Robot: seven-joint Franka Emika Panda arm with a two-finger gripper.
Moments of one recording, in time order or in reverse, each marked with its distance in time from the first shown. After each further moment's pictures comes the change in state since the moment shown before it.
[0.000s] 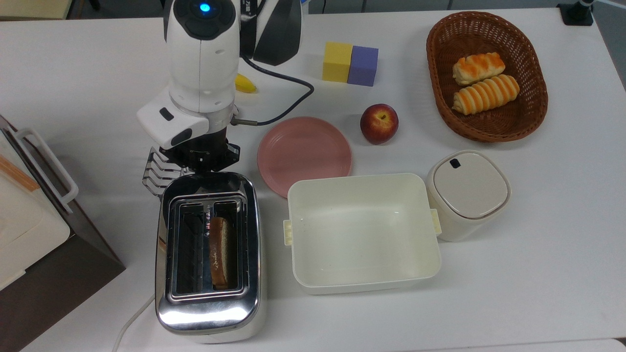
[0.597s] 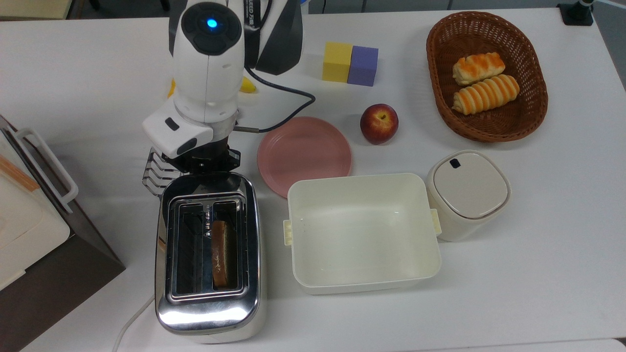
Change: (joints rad) arm 0.000 0.029 0.003 -0.002 -0.032 0.012 -0.001
